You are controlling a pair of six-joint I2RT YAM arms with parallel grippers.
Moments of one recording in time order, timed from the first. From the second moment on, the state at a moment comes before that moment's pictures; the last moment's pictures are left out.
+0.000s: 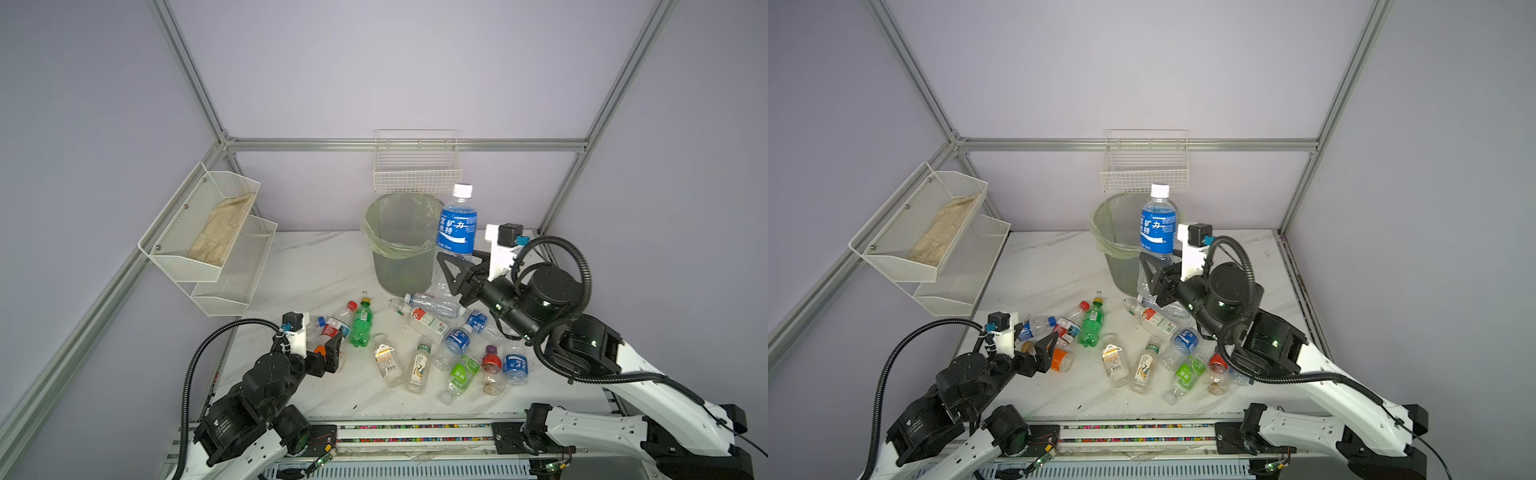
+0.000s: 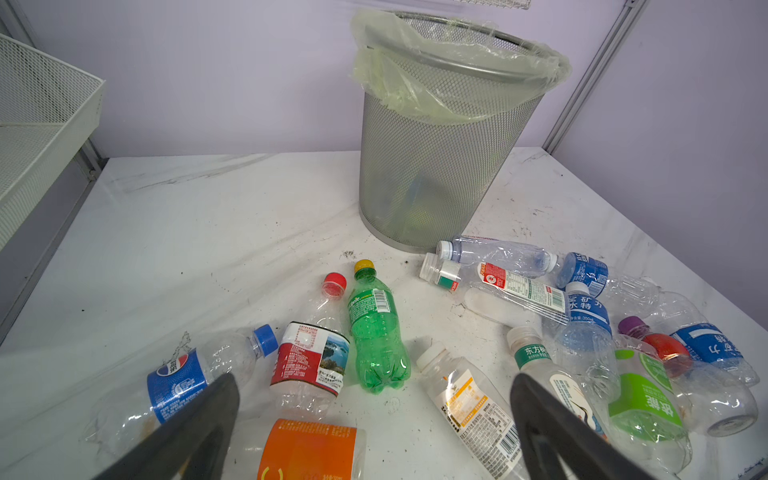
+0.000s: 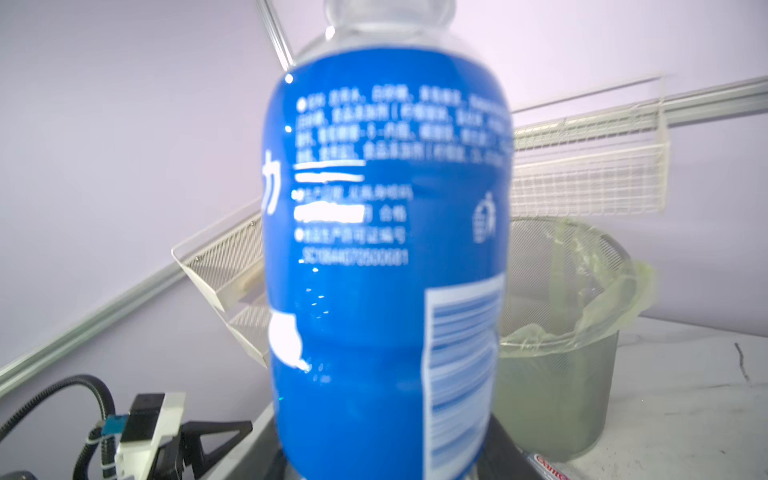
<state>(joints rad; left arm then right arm) -0.72 0.28 0.68 -0.73 -0.39 -0.29 1.03 1.00 1.33 -0.27 0.38 0.35</state>
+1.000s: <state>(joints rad) -0.72 0.28 0.68 -0.73 -0.39 -0.29 0.66 1.83 1.97 -0.45 0.30 0.29</state>
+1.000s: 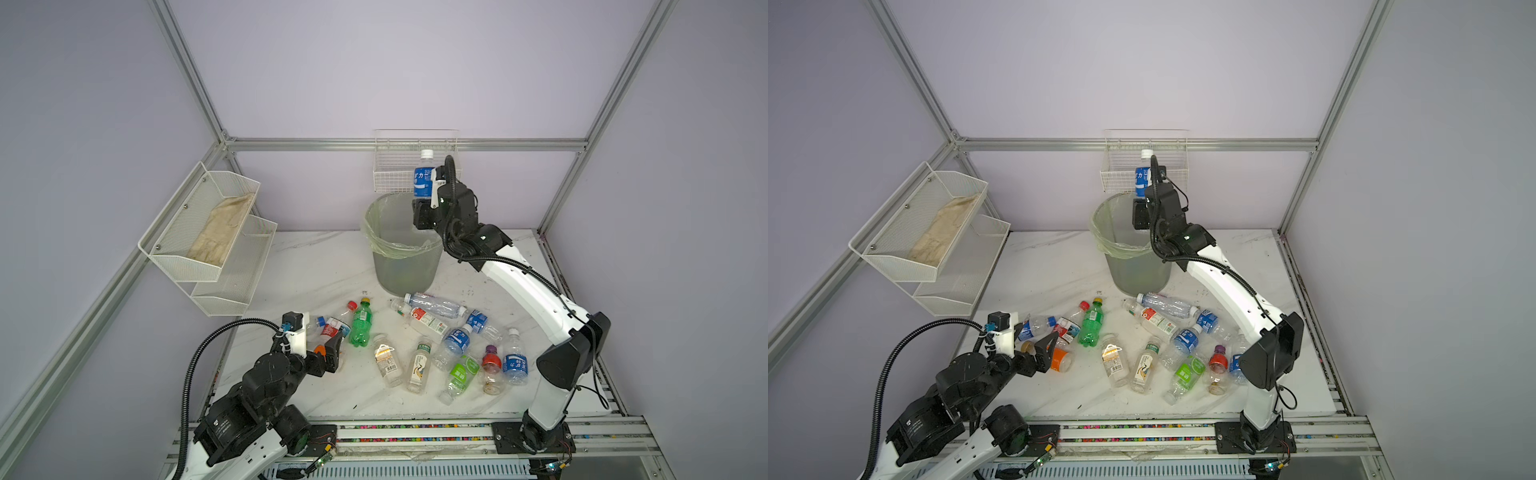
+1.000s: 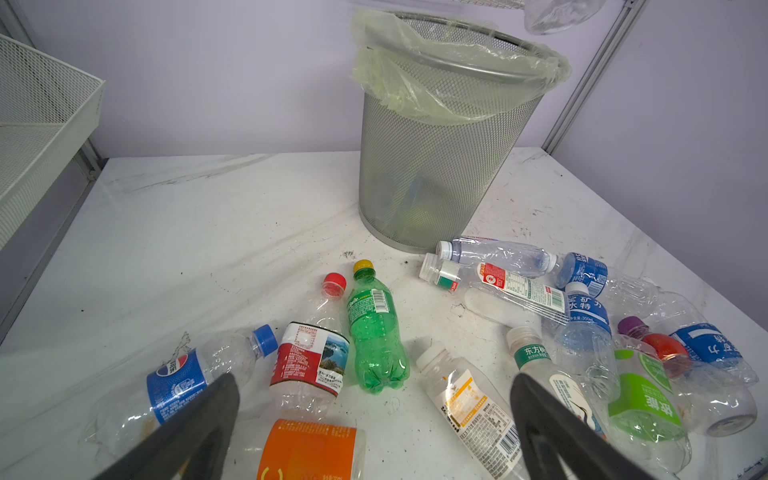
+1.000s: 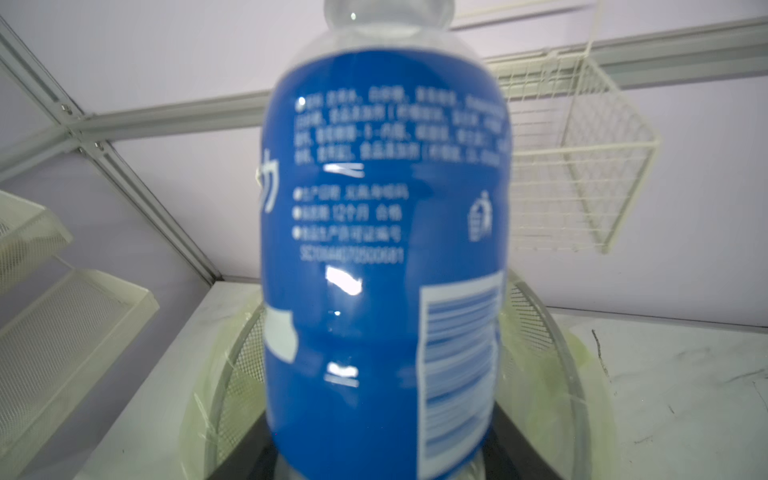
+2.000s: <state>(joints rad) -0.72 0.28 0.68 -0.73 -0.39 -0.29 0.67 1.88 2.20 -0.60 0.29 0.25</state>
